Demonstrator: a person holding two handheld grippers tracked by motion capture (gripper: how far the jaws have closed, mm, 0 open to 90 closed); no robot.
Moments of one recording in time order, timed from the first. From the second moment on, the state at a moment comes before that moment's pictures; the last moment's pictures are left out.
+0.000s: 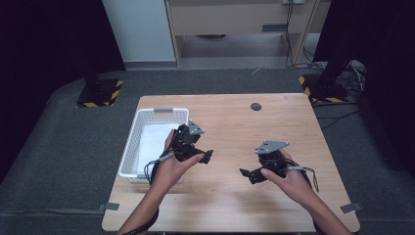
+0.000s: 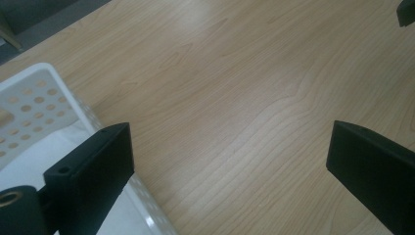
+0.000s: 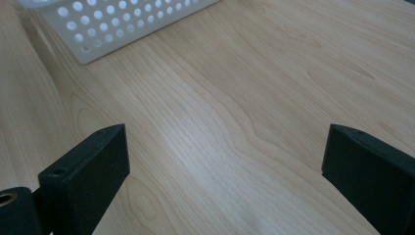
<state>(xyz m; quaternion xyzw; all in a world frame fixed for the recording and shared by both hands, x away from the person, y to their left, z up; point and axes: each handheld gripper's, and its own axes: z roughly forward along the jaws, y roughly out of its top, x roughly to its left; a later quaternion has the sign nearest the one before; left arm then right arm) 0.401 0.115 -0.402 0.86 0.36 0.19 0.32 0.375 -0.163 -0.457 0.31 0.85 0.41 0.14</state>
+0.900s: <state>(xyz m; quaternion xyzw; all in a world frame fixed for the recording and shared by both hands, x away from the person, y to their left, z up) 0.401 0.059 -0.431 0.88 0.33 0.16 0.32 0.367 -0.224 -0.478 0.37 0.82 0.41 0.15</state>
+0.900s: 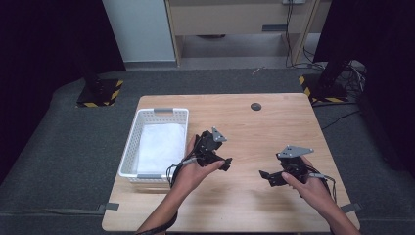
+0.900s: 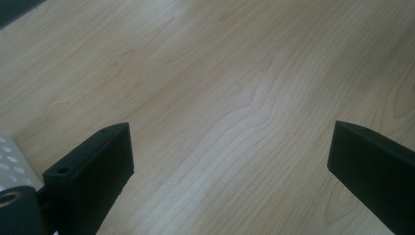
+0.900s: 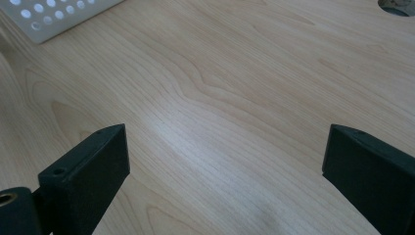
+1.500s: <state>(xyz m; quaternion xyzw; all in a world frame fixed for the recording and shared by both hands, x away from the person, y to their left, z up) 0.397 0.039 -0.477 0.89 0.32 0.14 0.30 0.365 -0.253 -0.511 0.41 0.81 0.39 0.14</state>
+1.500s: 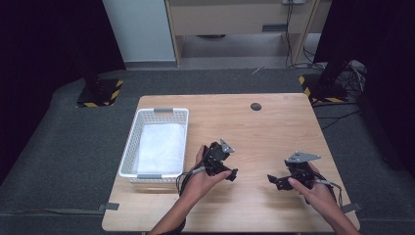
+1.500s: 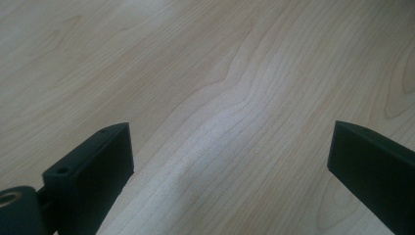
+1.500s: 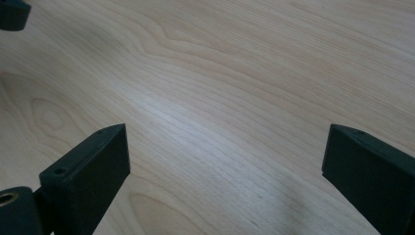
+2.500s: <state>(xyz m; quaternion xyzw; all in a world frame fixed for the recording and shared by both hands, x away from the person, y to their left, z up) 0.382 0.046 -0.541 0.85 0.37 0.16 0.35 0.370 -0.264 -0.543 0.45 0.81 0.34 0.19</state>
